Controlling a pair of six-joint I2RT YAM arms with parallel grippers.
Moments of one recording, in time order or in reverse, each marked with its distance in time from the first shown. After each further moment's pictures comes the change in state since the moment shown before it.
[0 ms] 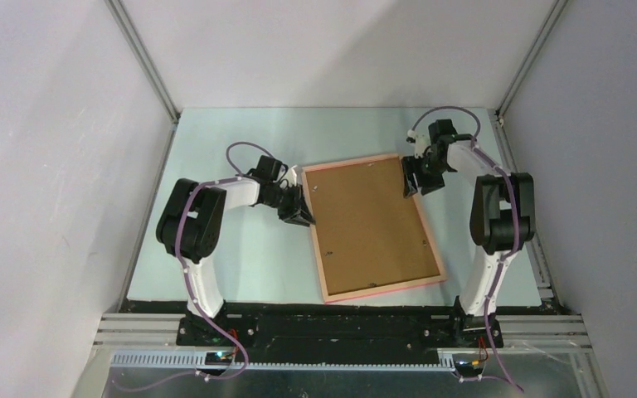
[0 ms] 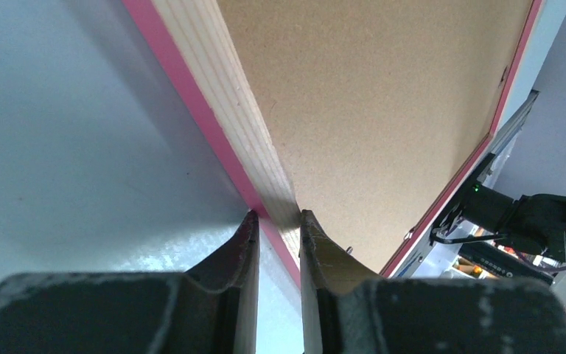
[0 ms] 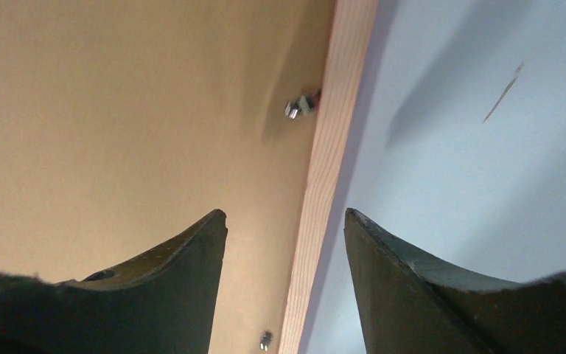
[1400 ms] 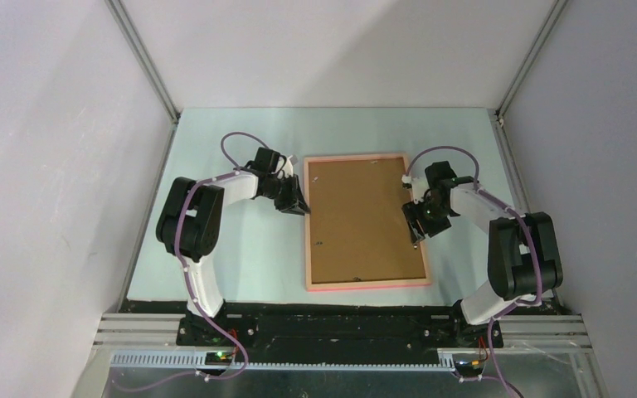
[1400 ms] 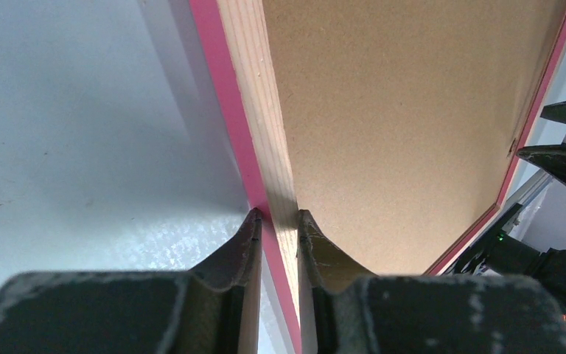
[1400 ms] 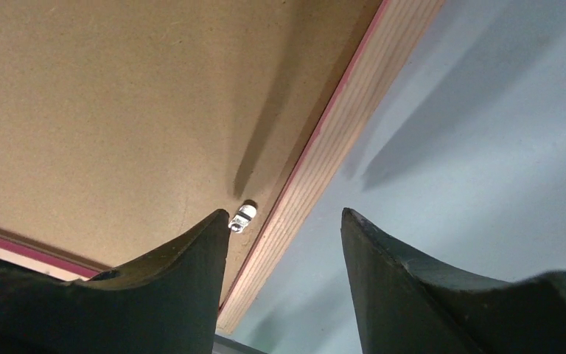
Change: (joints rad) left arm 0.022 0.013 0.084 -0.029 -0.137 0.006; right arm 0.081 -0.415 -0.570 0.051 0.083 -0.115
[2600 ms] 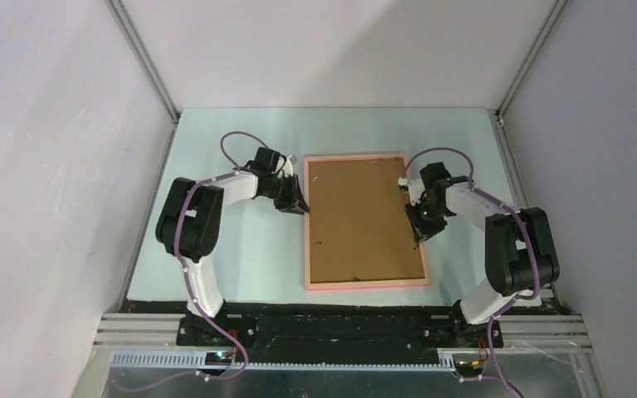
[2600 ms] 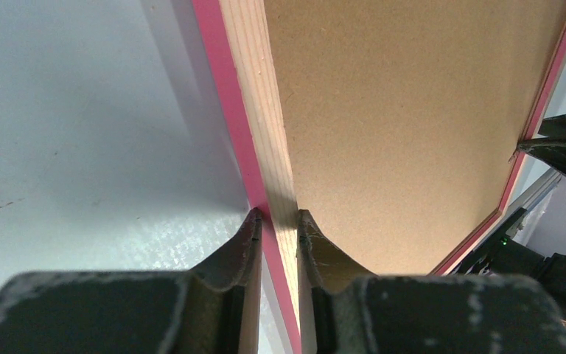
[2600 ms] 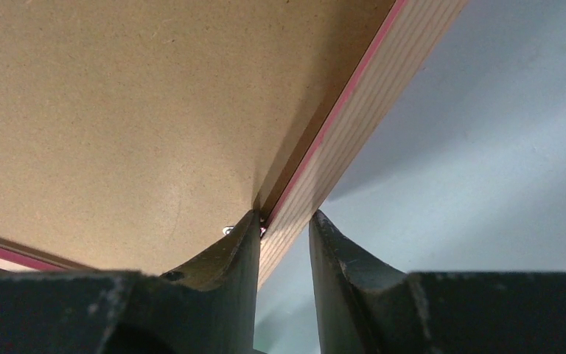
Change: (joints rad) left arm 0.000 -0.005 0.000 0.002 -0.016 0.000; right arm 0.031 0.037 0.006 0.000 0.037 0.010
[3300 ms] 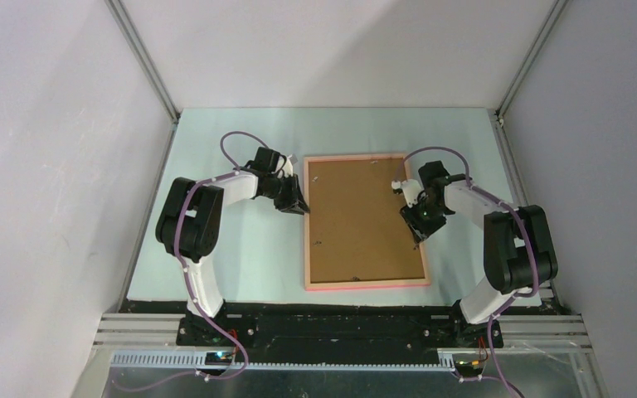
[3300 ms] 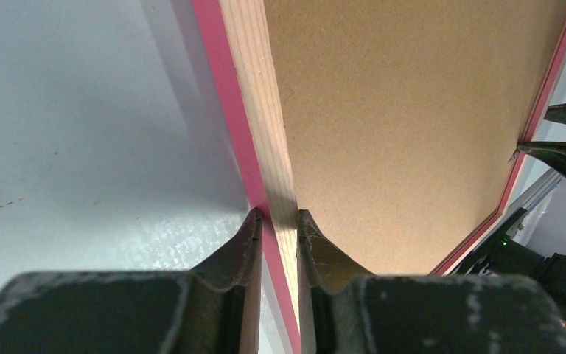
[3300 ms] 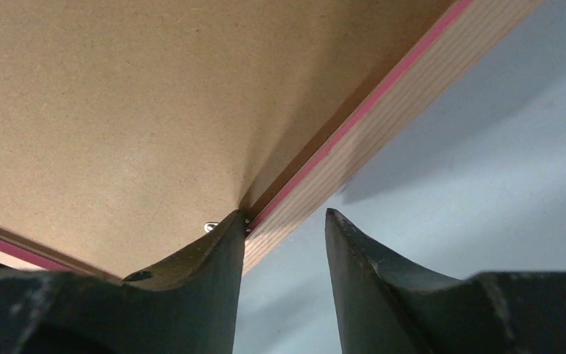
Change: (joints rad) left arm 0.000 0.000 0.000 0.000 -0.001 0.000; right arm 0.003 0.018 0.022 -0.020 -0.005 -0.194
